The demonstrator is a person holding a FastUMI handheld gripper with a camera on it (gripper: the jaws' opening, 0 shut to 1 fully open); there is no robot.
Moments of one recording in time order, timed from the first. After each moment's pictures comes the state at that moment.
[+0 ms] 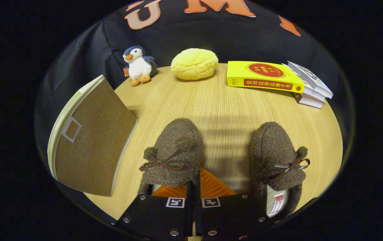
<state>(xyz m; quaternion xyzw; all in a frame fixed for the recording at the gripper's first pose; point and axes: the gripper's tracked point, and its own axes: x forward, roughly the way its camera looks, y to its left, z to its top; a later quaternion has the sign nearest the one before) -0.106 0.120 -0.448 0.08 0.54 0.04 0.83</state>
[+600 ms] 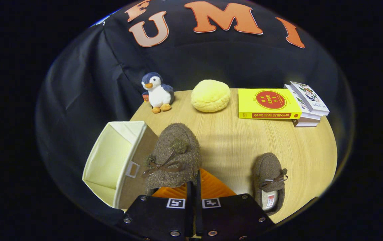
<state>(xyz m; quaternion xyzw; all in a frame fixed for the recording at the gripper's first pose) -0.055 0.167 -0.317 0.12 0.51 0.06 0.85</state>
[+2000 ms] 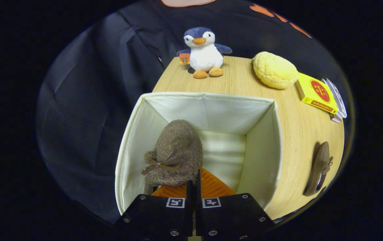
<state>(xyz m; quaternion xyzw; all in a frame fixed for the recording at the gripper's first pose) -0.048 0.400 -0.387 0.08 0.66 0.07 0.75</state>
